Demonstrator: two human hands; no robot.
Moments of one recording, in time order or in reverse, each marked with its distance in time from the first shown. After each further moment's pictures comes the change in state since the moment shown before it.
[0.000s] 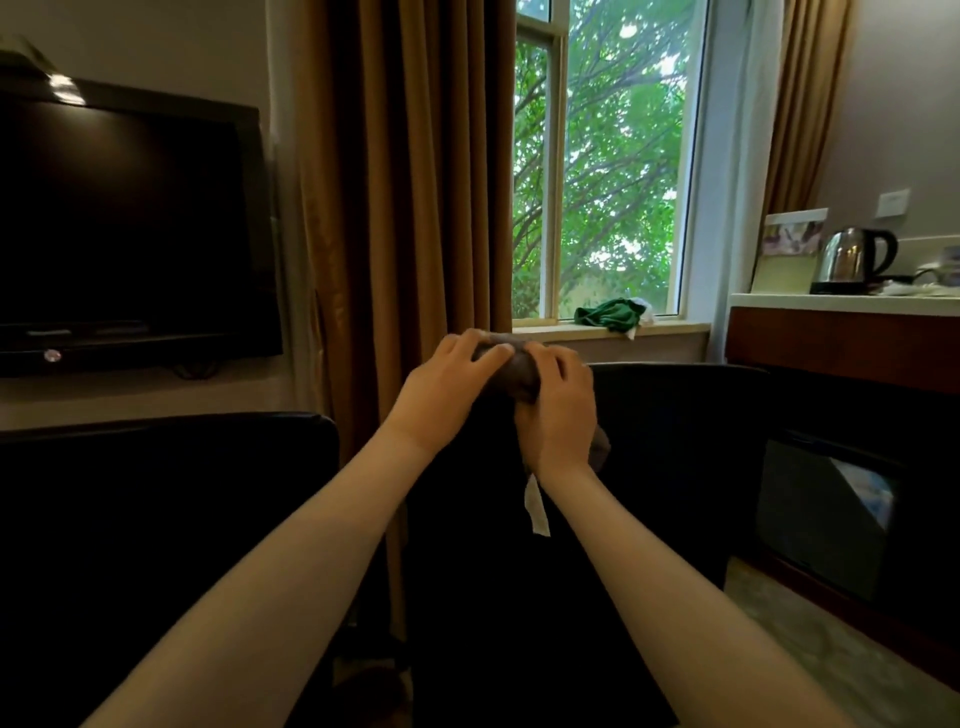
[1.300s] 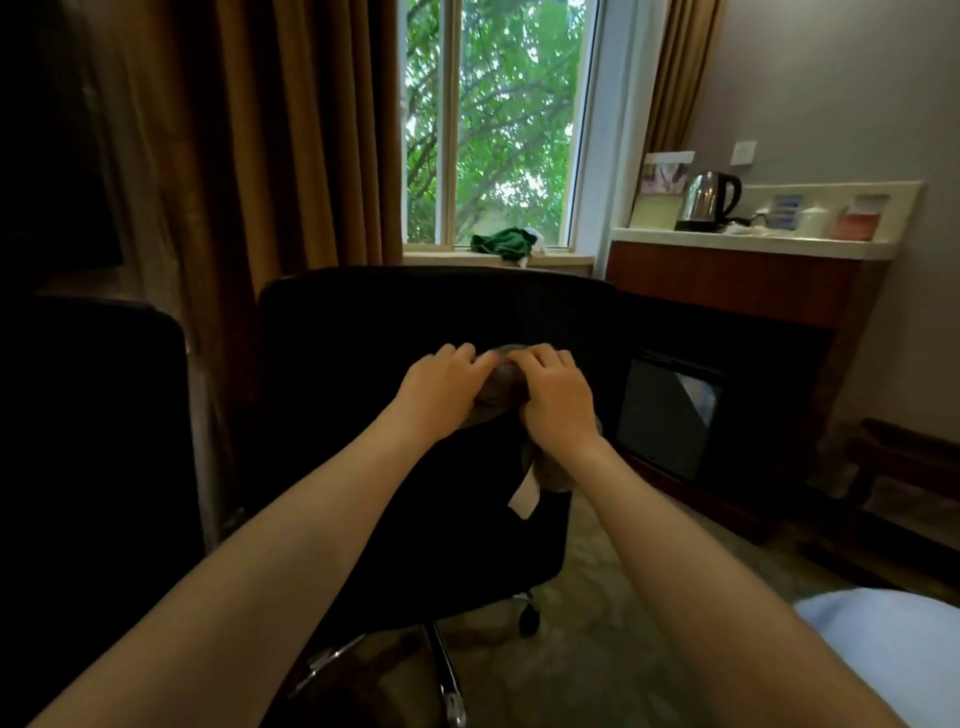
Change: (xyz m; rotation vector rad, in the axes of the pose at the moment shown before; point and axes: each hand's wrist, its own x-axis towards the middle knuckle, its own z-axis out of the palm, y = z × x) left_hand -0.018 0.137 0.055 0.002 -0.268 0.078; right_hand -0.067 0.105 -0.114 -0.374 -0.395 -0.050
